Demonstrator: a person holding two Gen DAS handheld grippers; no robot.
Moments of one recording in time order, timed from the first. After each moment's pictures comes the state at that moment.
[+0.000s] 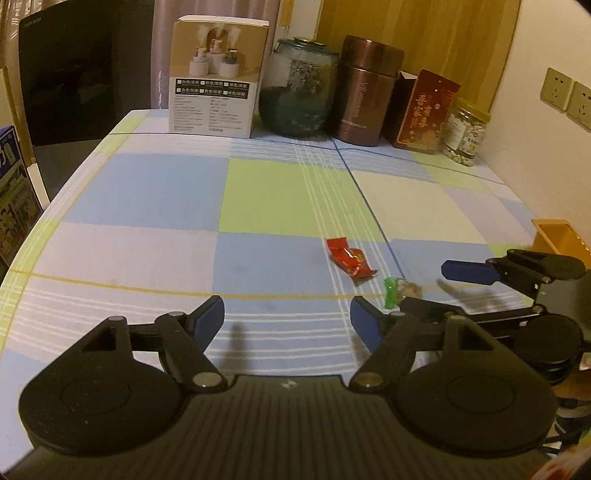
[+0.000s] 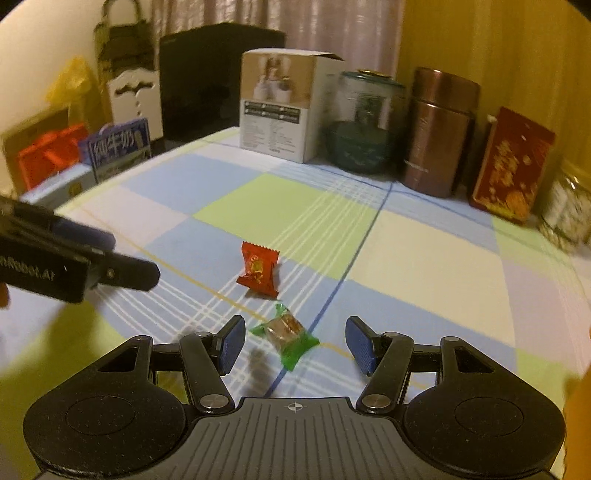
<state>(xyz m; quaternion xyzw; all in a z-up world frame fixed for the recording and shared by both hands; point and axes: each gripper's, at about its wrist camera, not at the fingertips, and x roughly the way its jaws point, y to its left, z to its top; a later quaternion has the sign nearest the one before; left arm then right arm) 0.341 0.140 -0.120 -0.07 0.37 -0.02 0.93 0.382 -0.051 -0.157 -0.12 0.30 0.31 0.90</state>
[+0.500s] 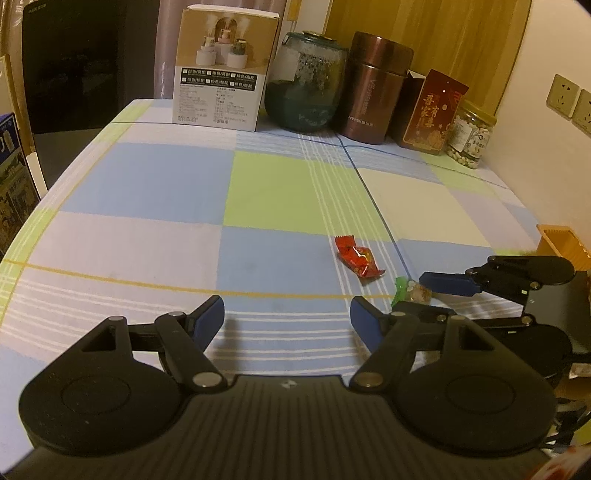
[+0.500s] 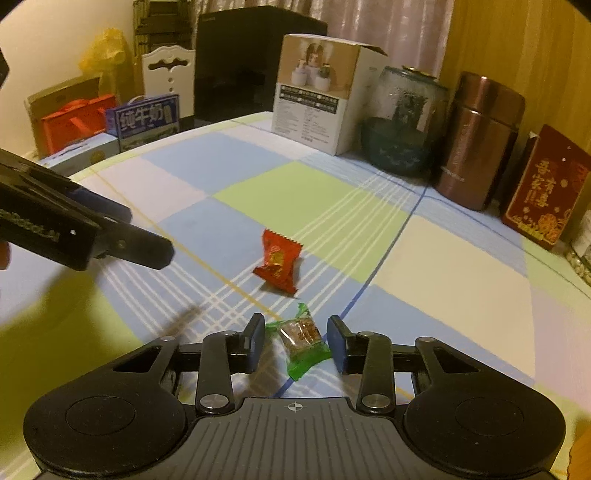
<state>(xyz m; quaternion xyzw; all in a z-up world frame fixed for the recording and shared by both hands) 0.343 0.146 -0.128 -0.08 0.38 -0.02 0.92 0.392 -0.042 -0.170 -0.17 0.30 0.35 0.87</state>
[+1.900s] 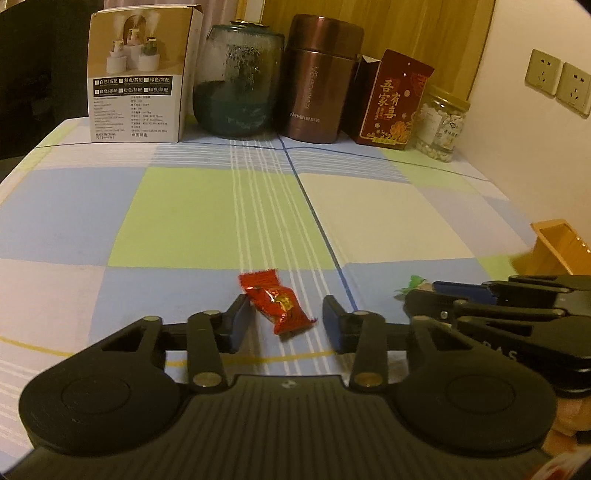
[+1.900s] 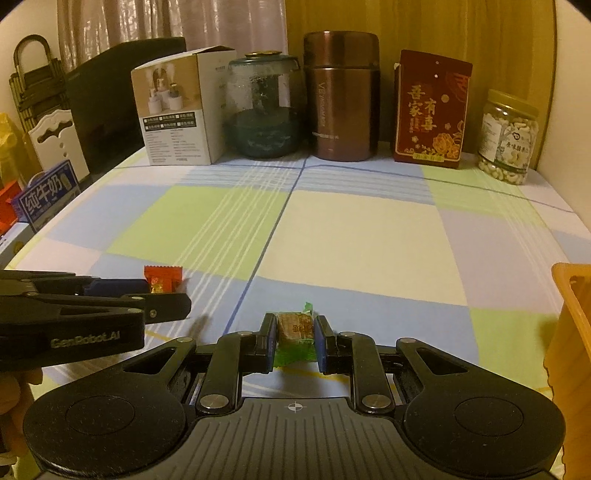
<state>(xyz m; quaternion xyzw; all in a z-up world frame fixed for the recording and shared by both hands) 0.407 0.083 -0.152 -0.06 0.35 -0.06 0.93 0.424 -0.093 -0.159 -0.02 0.35 0.21 0.91</state>
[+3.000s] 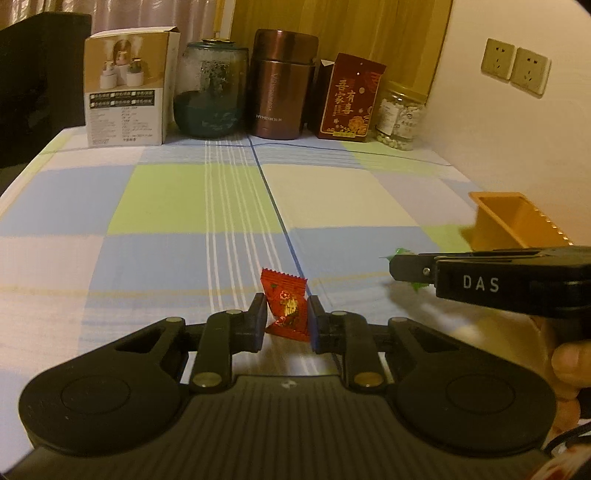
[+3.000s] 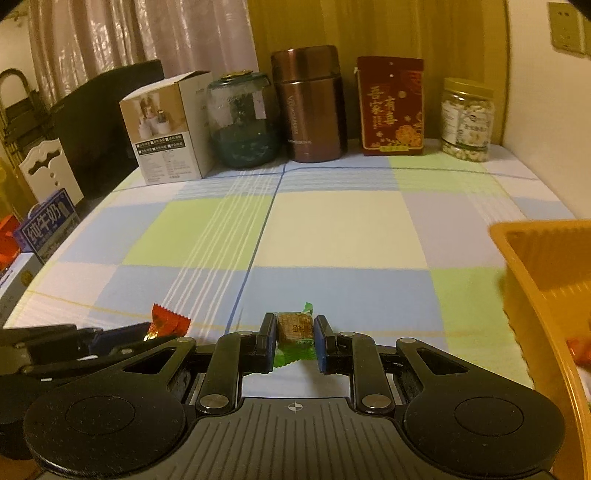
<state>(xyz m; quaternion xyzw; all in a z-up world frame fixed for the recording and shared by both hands) 0.332 0.051 -0.132 -0.05 0.35 -0.08 0.93 0.373 -0.118 -0.130 0.04 0.36 0.17 0.92</state>
